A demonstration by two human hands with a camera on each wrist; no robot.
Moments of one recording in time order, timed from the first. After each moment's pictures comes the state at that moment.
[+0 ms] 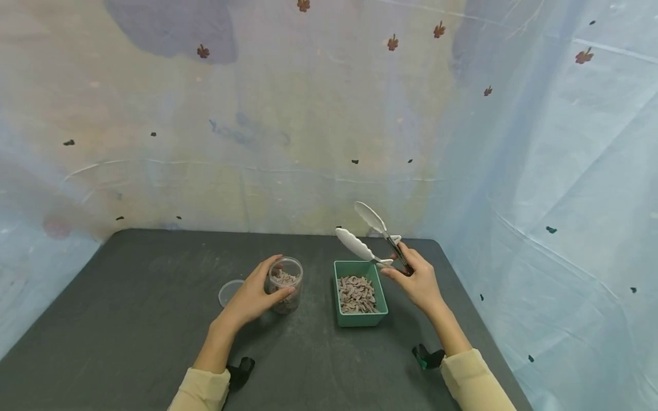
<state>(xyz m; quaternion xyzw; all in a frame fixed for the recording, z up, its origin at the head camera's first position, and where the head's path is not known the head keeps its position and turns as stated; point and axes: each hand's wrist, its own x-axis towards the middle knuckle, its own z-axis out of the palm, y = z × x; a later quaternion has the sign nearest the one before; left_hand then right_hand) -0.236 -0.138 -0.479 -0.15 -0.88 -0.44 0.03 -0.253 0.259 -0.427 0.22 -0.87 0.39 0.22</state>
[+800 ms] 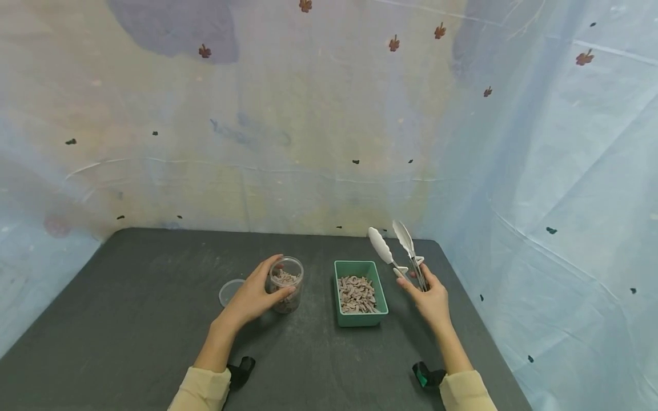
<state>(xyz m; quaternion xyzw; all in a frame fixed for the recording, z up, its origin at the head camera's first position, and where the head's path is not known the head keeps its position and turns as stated) -0.234 -0.137 -0.477 -0.15 -0.89 -0.43 0.03 -0.237 0.284 -0.471 -0.04 -0.88 0.45 0.14</state>
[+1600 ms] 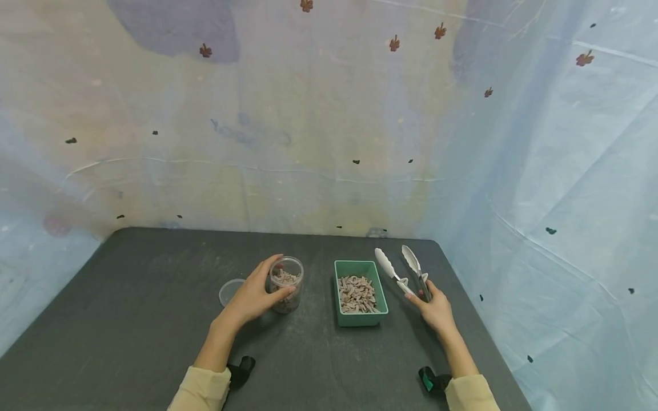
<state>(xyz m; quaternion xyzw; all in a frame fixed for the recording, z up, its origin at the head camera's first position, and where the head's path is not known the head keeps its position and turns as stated) -0.235 -0.137 -0.476 -0.15 -0.88 -0.44 0.03 -0.234 0.305 -0.487 -0.07 -0.92 0.37 0.03</state>
